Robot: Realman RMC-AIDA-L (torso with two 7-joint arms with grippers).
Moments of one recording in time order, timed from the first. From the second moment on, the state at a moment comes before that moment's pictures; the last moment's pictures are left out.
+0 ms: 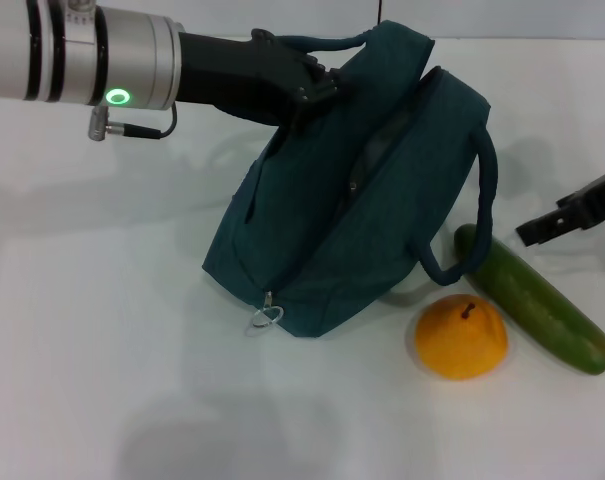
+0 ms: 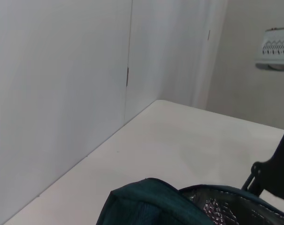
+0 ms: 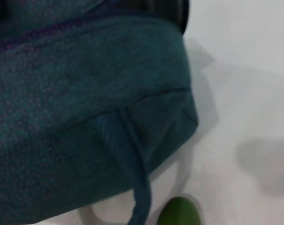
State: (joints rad) left arm -0.66 -2.09 1.11 1.04 1.93 1.33 -1.84; right arm 0.65 2.02 -1.12 -1.25 -2.48 -1.60 2.48
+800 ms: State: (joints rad) left arm -0.66 -2.08 1.11 1.04 1.93 1.33 -1.83; right arm 0.73 2.03 -1.35 -1.07 -2.49 -1.43 2.62
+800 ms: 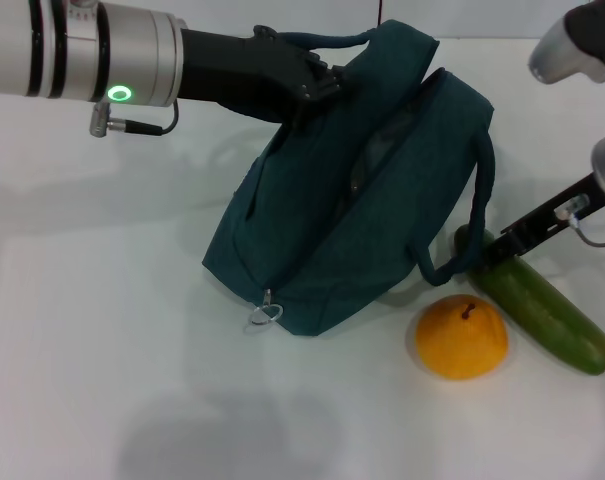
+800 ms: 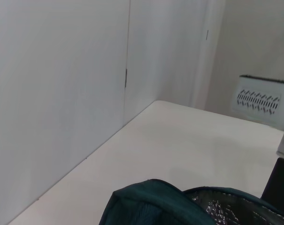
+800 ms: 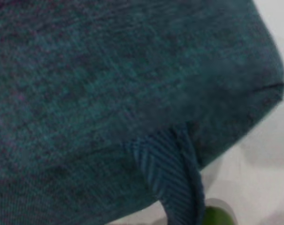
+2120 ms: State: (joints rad) left arm -0.67 -2.08 1.11 1.04 1.95 1.33 -1.82; right arm 0.53 2.01 -1.21 -1.30 -2.45 -1.38 2.59
